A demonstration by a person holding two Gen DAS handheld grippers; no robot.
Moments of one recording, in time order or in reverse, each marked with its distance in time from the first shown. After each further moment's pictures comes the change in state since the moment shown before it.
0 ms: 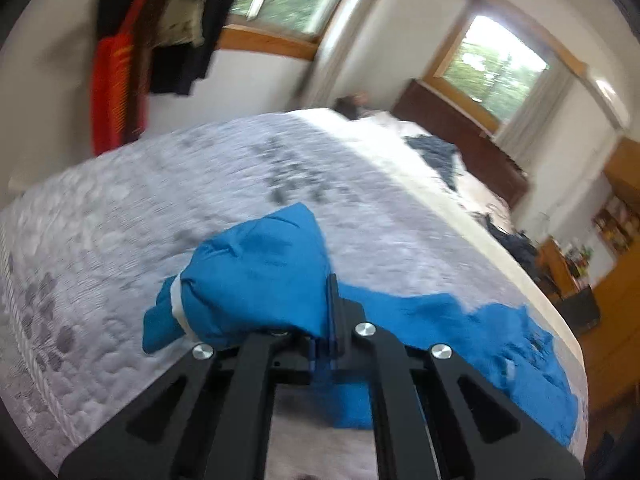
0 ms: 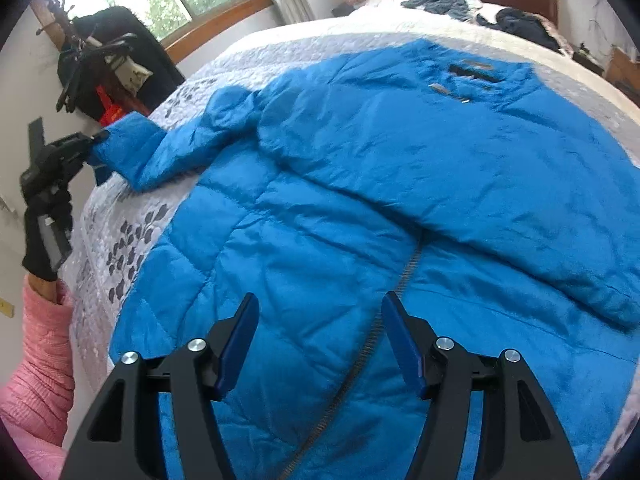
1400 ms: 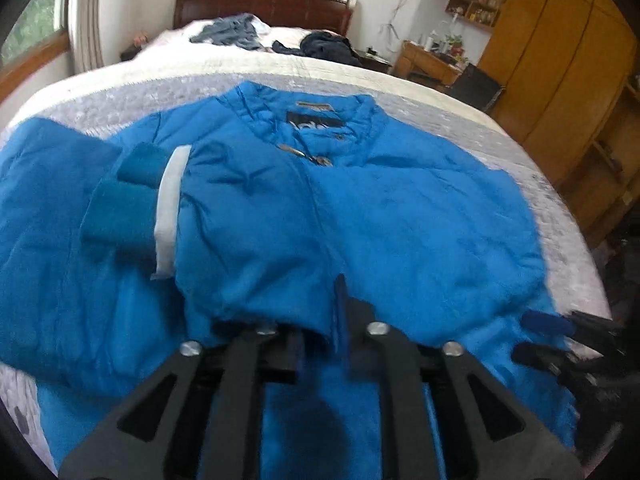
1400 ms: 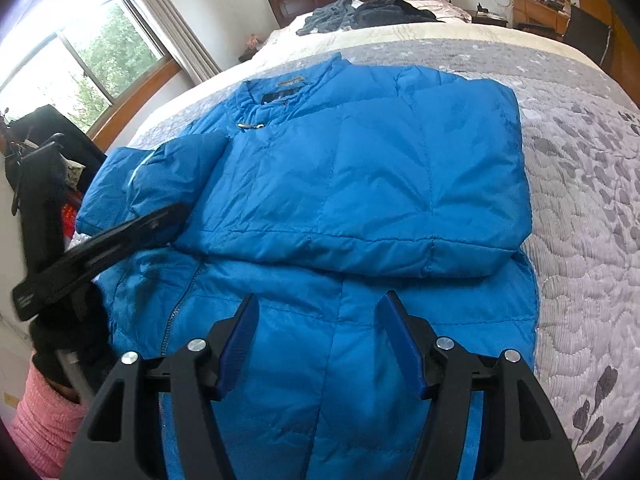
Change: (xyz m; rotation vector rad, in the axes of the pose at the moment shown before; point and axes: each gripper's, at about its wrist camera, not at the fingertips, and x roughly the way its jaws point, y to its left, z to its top) left arm 0.085 -0.308 -0.219 0.579 0.430 -0.380; right arm -0.043 -0.141 -0.032 0.296 -0.140 -0.110
